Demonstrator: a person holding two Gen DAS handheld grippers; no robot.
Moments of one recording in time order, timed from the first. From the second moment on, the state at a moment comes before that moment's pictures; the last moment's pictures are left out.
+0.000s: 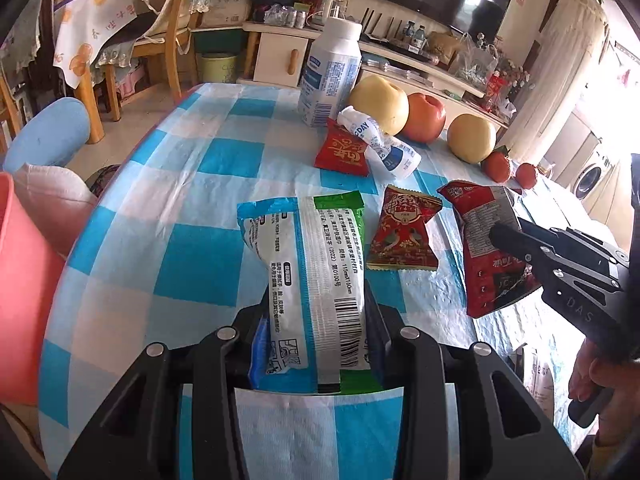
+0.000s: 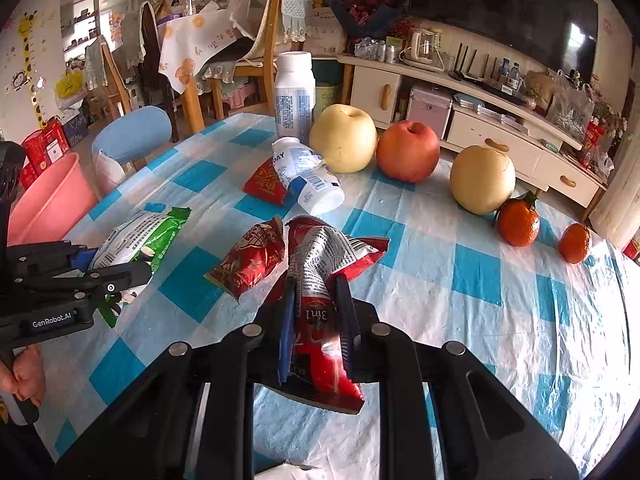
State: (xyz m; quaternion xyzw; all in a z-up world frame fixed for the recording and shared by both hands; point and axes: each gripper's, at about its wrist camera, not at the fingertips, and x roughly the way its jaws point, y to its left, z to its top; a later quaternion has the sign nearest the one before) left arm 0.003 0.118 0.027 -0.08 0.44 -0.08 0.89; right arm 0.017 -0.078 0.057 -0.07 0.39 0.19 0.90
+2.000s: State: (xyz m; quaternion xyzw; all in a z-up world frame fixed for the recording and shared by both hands) left arm -0.086 0.394 0.097 -0.20 0.24 0.24 0.92; right arm -0.063 0.182 0.139 -0.05 0.32 0.30 0.90
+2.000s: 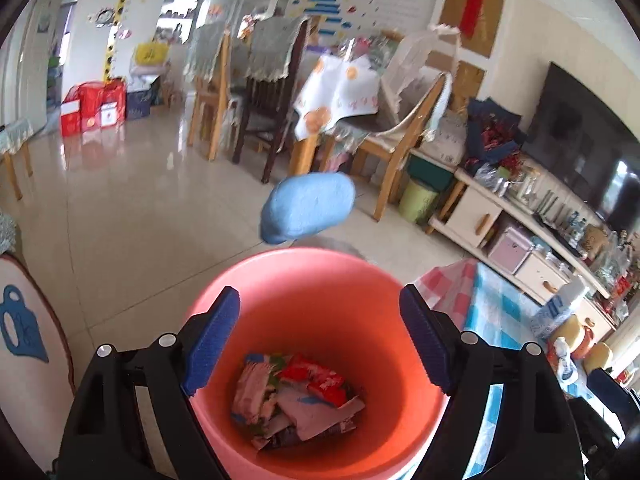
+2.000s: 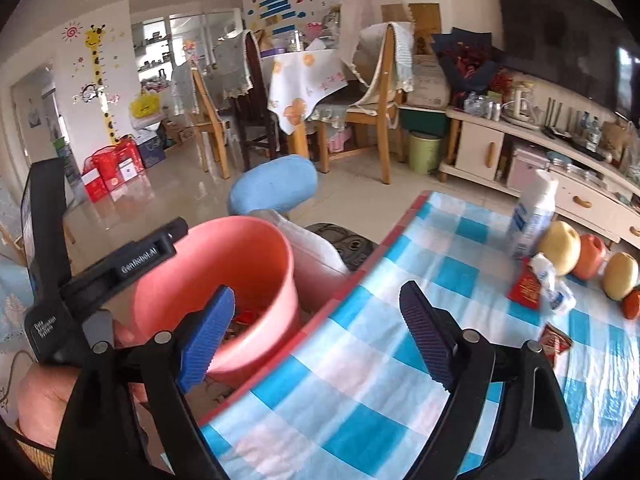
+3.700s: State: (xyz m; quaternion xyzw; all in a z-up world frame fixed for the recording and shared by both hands) left arm -0.126 0.071 0.205 -0.05 0.29 -0.01 0.96; right arm -0.152 -0.157 0.144 0.03 0.21 0.05 0.98
